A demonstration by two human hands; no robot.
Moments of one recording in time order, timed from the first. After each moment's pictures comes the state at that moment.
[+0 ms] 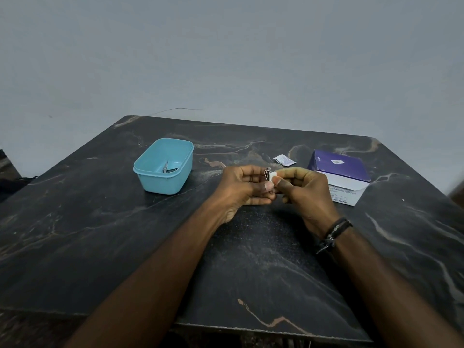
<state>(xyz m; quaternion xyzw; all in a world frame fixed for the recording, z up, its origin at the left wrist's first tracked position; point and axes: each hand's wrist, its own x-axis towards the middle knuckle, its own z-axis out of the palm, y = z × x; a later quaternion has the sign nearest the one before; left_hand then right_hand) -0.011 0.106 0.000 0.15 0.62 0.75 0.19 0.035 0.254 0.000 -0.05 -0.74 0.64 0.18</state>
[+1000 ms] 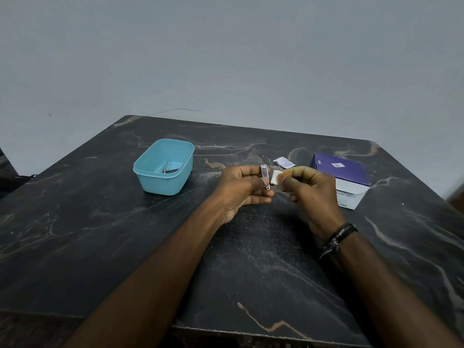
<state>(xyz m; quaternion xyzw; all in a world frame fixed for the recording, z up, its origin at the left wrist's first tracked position) -0.013 0.107 0.003 0.12 0.59 0.77 0.19 0.034 0.257 0.005 -0.07 -0.74 0.62 0.24</state>
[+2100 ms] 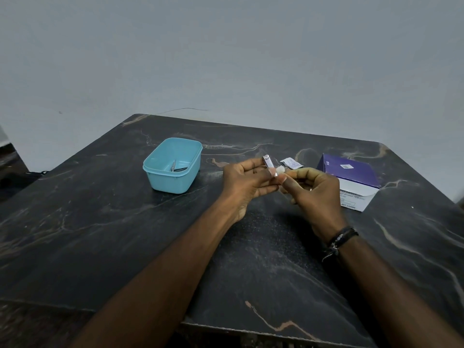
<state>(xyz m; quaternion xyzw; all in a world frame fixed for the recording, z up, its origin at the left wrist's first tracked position) -0.010 0.111 0.004 0.08 0.53 0.83 0.12 0.036 0.248 0.001 -0.03 -0.77 0.59 0.26</state>
